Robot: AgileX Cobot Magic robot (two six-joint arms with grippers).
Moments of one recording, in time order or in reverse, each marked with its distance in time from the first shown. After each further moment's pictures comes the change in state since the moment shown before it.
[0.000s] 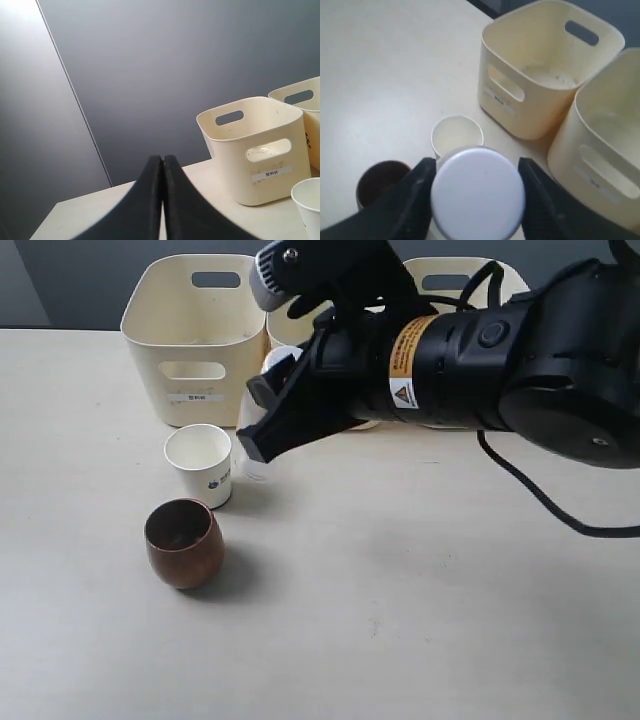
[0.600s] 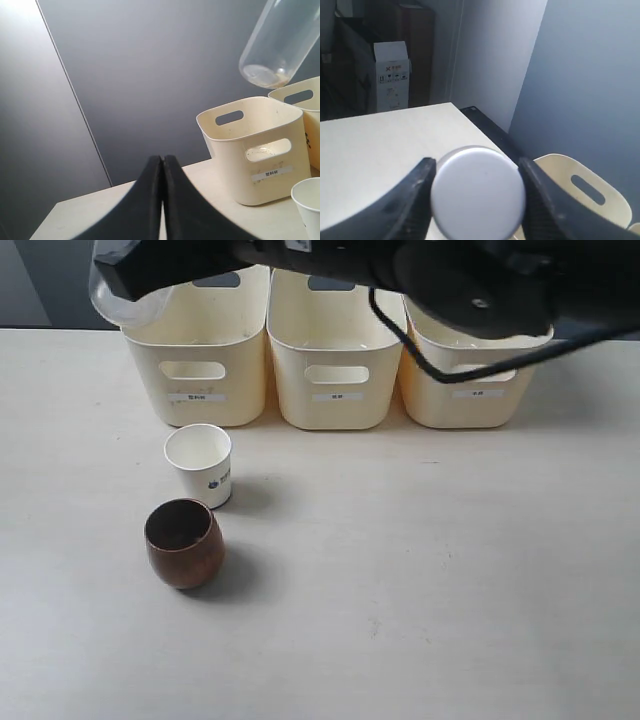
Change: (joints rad) left arm 0.000 0.000 0.000 0.000 0.000 0.000; right arm -0.008 0.198 -0.356 -0.024 -0.208 -0.071
